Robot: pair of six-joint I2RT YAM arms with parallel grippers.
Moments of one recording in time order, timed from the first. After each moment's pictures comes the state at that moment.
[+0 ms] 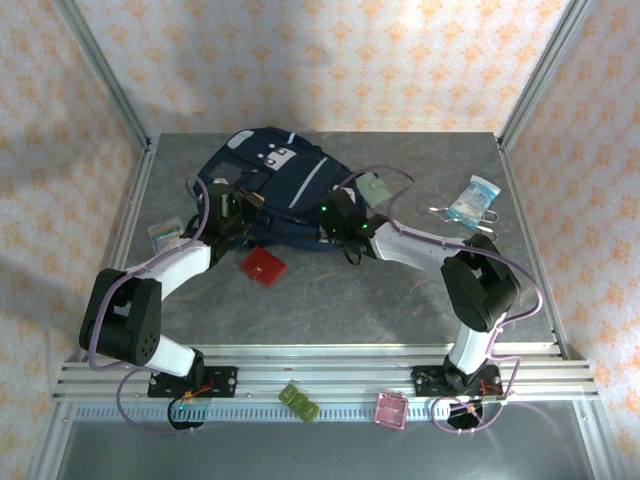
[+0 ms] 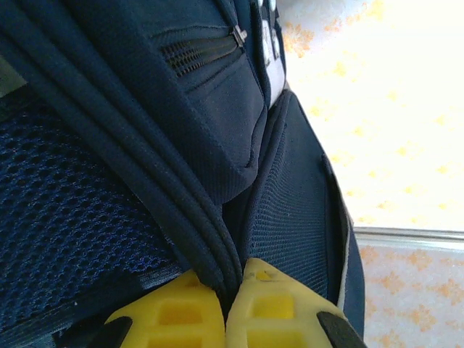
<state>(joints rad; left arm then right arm) -0.18 1.47 0.78 0.20 0.13 -1.14 0.73 1.75 1.17 -0.24 0.17 0.63</state>
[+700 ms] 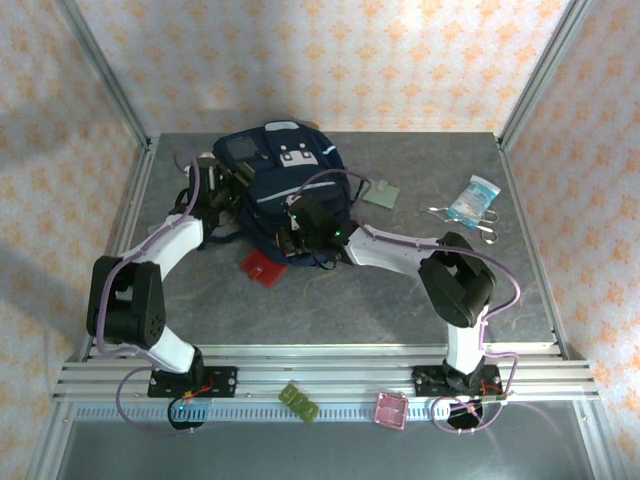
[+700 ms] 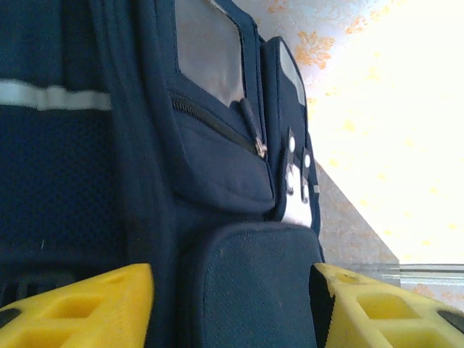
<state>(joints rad) -0.09 1.53 0.96 0.07 0.11 -0.95 0.87 1.89 1.32 -0.14 -0.12 0.54</state>
